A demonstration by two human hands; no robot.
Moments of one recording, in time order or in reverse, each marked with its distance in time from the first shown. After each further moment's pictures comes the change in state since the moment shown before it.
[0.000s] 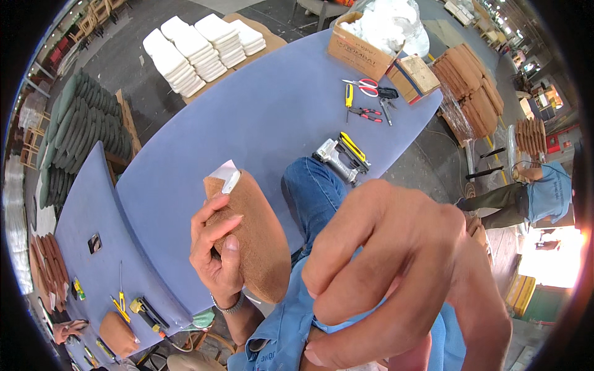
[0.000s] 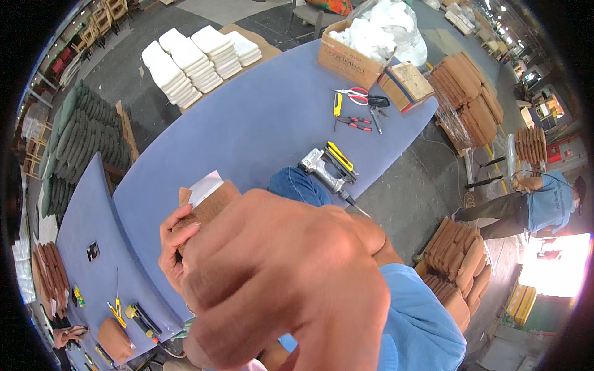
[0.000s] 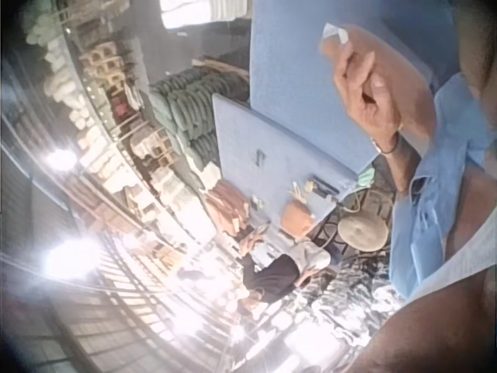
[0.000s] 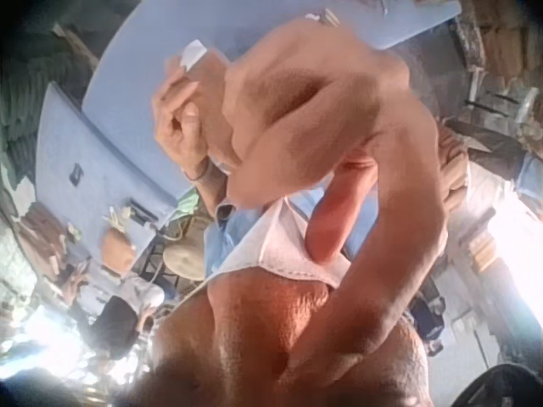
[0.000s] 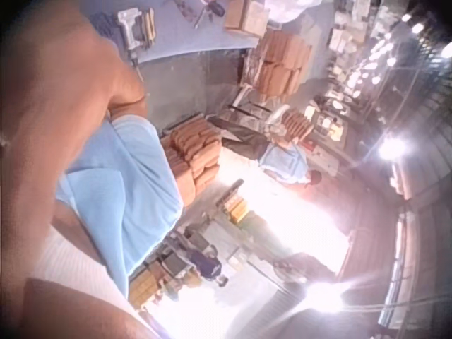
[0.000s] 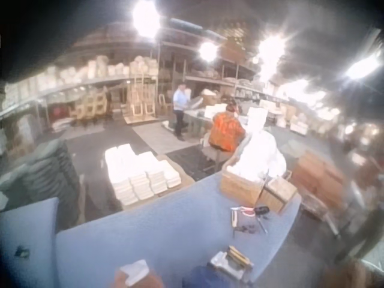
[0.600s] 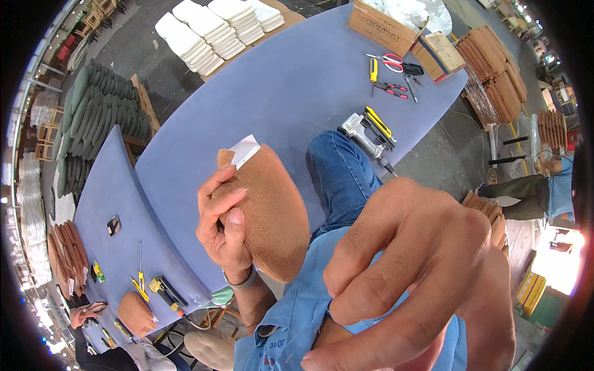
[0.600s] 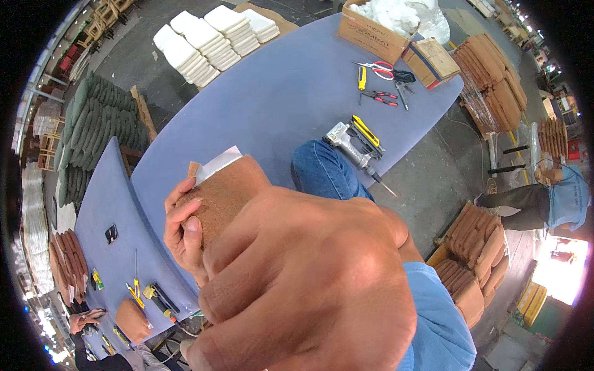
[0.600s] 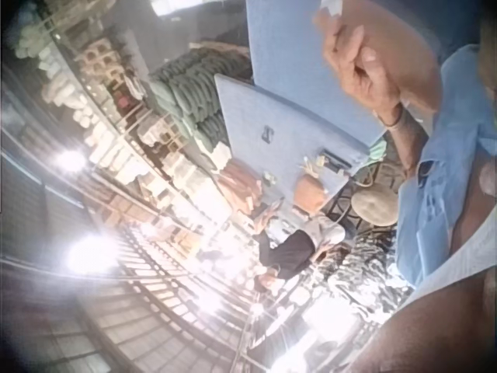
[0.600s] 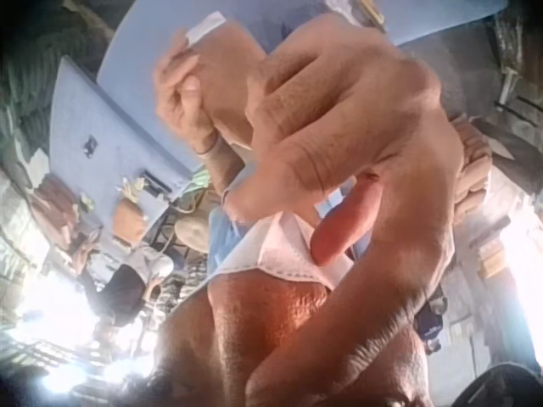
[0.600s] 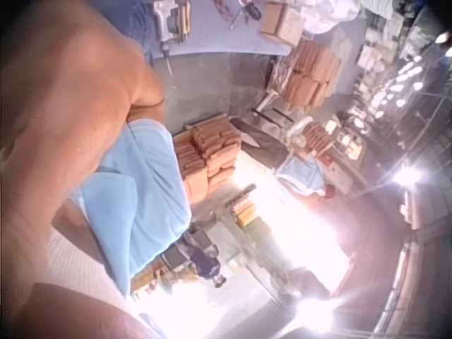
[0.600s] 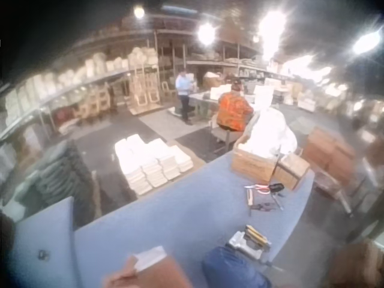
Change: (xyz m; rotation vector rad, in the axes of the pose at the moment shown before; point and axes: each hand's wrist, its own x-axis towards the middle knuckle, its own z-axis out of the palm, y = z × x) left_hand 0.010 -0.019 -0.012 -0.137 0.020 0.035; right_hand -0.019 0.008 0.019 0.005 0.105 -0.016
